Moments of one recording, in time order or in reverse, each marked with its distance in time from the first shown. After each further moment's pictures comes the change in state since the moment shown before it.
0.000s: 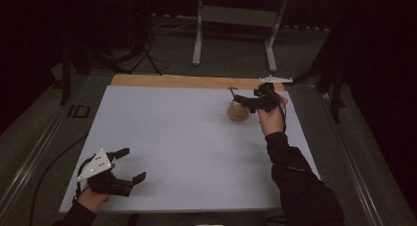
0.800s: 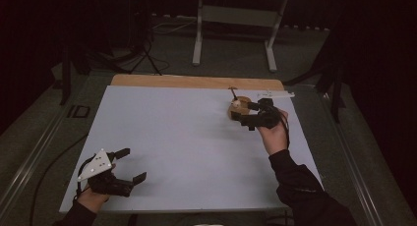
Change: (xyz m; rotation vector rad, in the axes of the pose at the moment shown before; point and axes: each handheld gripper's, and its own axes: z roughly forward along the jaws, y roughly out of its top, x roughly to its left) left arm -0.001 0.000 0.000 0.000 -0.006 -0.002; right arm 0.041 -0.028 -0.037 0.004 0.163 -0.054
